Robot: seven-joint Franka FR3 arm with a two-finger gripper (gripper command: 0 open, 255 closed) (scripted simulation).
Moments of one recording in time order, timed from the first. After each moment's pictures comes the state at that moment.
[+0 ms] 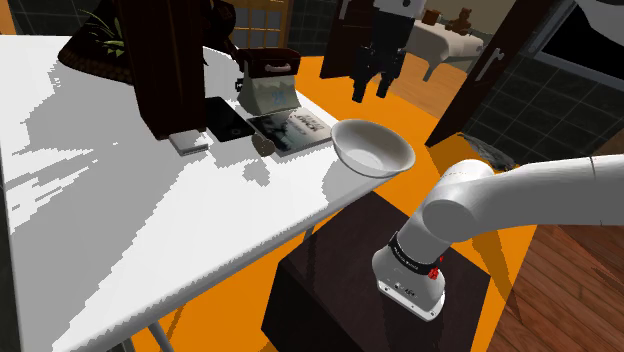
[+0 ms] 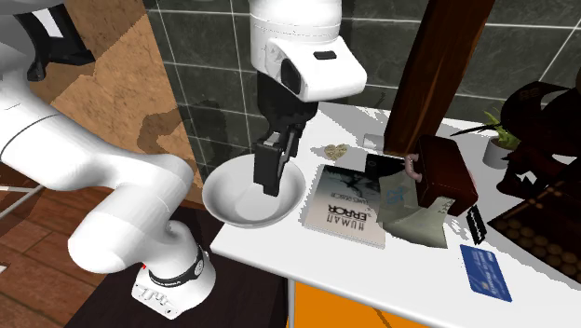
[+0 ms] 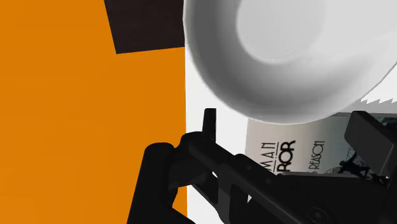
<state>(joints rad) 0.01 -0.80 0.04 -2.33 0.08 1.43 0.14</state>
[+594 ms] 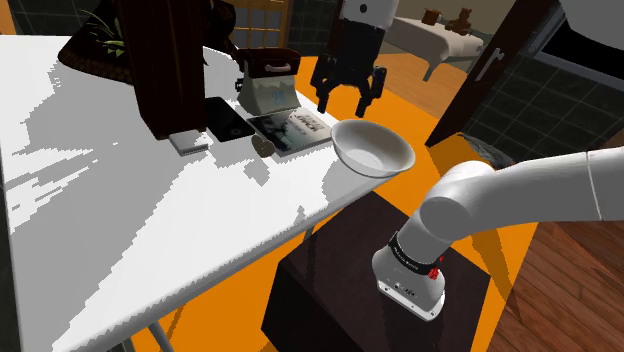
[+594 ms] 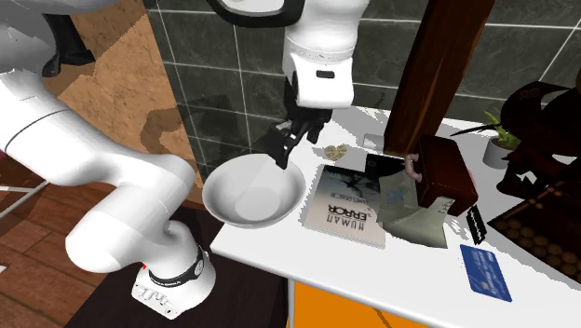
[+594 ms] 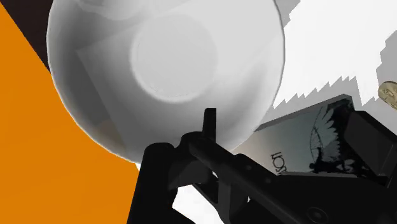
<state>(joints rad) -0.05 -0.73 0.20 -2.34 0.31 1.48 0.58</state>
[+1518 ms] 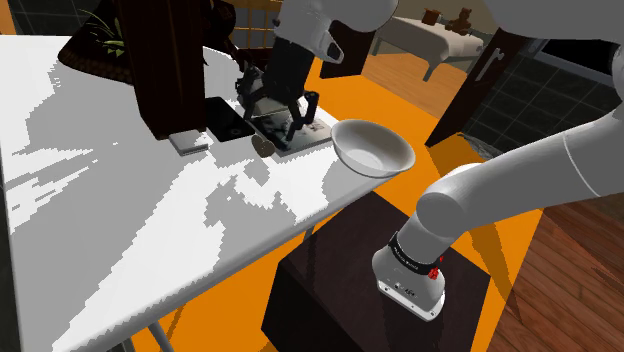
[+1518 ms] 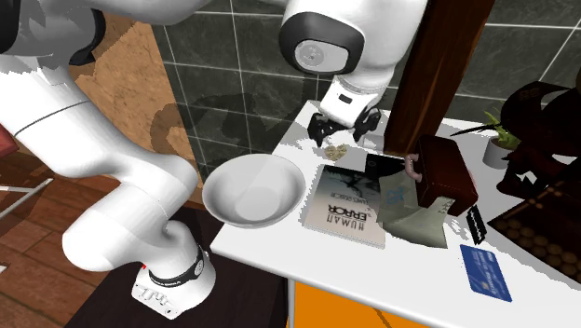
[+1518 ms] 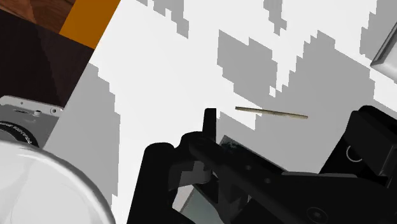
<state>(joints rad) -0.16 -0.50 0.45 -2.31 0.65 1.78 1.25</state>
